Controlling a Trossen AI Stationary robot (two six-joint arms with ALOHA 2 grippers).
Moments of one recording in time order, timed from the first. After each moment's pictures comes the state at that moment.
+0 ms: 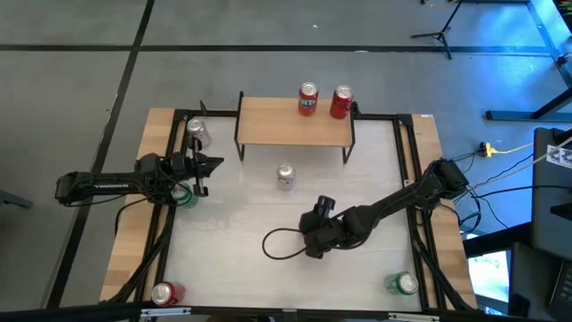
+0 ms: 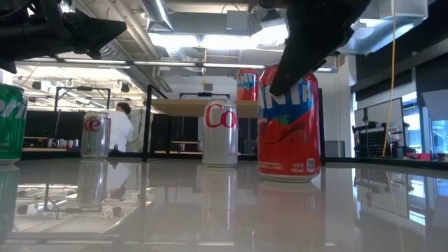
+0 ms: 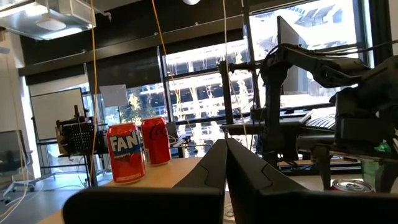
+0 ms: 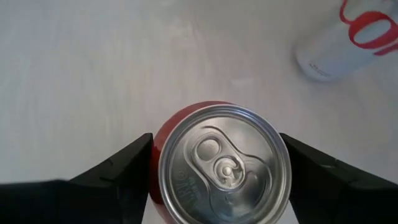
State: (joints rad) left arm 0.17 0.26 0.01 0.58 -0.05 0.14; right arm 0.44 1.82 1.35 -0.70 0.43 0.55
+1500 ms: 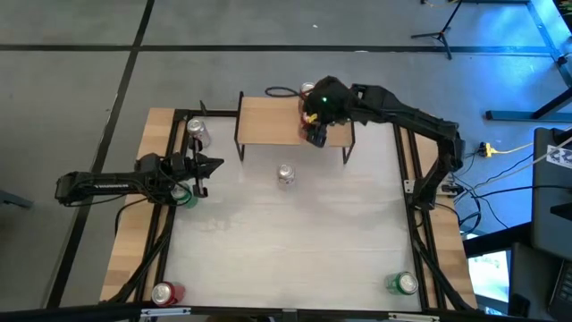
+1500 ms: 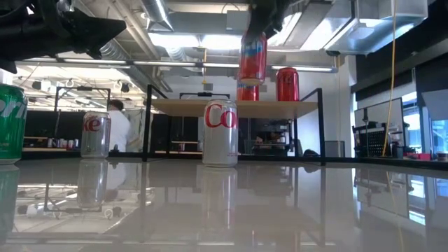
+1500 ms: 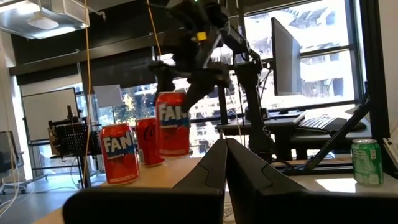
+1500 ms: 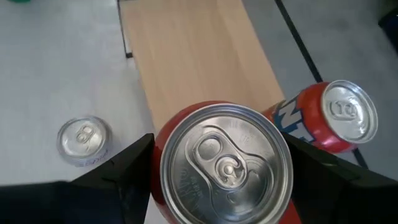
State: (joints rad) left arm 0.17 0.26 0.01 0.58 -0.03 0.13; right arm -0.31 1.73 1.93 -1.04 0.16 -0.15
